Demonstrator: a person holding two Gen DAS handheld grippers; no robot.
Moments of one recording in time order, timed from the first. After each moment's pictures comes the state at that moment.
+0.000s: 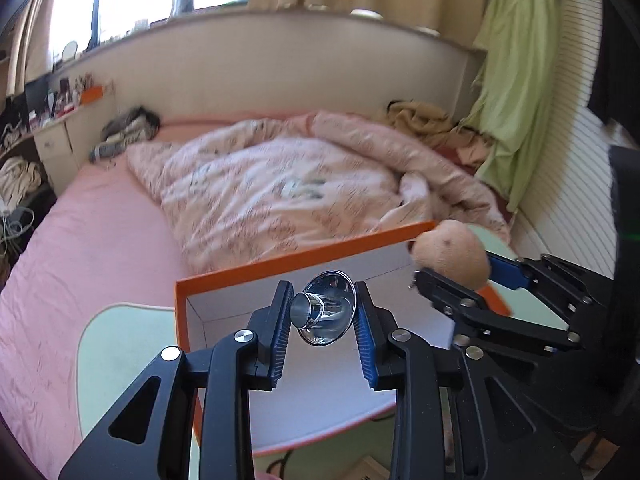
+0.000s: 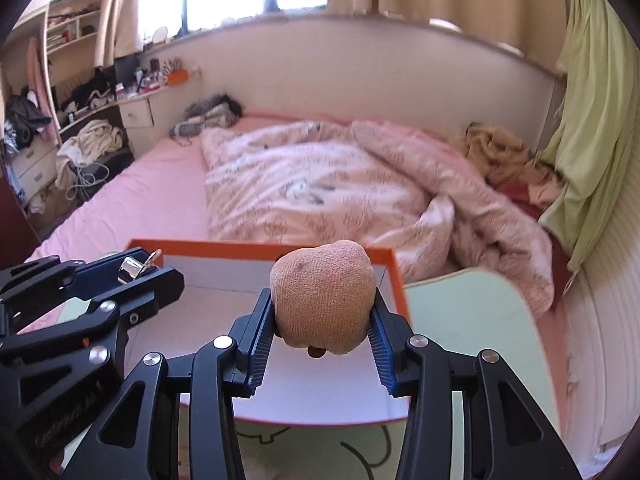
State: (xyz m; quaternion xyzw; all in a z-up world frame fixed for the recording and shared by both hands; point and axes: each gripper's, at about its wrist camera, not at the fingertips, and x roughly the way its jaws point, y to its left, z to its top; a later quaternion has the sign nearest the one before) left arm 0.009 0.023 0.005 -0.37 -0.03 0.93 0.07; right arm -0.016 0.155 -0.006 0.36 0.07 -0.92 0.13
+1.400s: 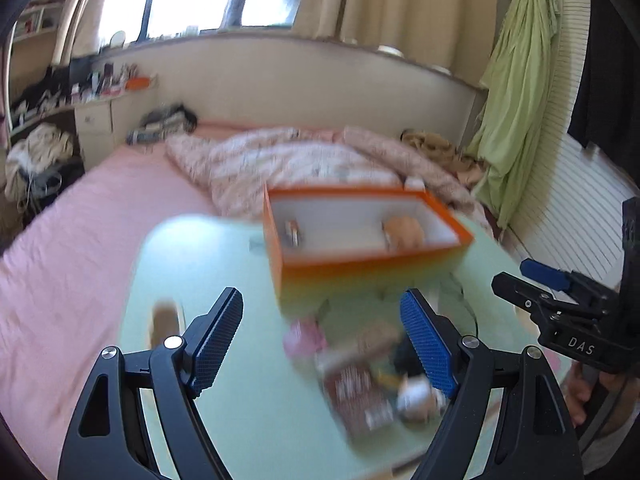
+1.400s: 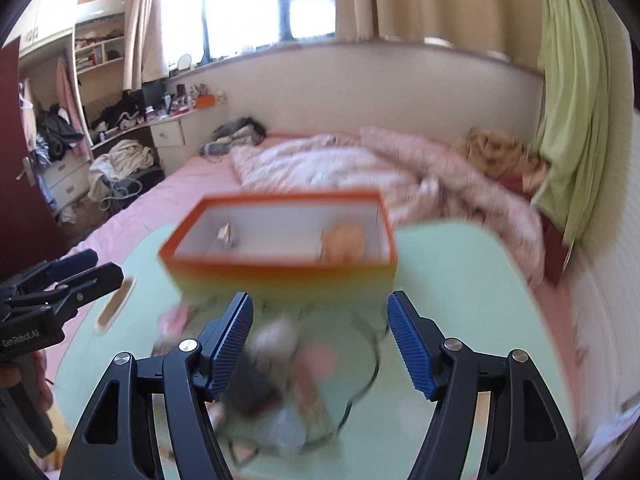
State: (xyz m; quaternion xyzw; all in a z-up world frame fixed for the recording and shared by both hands) left arm 0.190 -0.020 -0.014 -0.33 -0.09 0.94 0.04; right arm 0.138 0.210 -0.014 0.32 0.02 -0.93 0.17
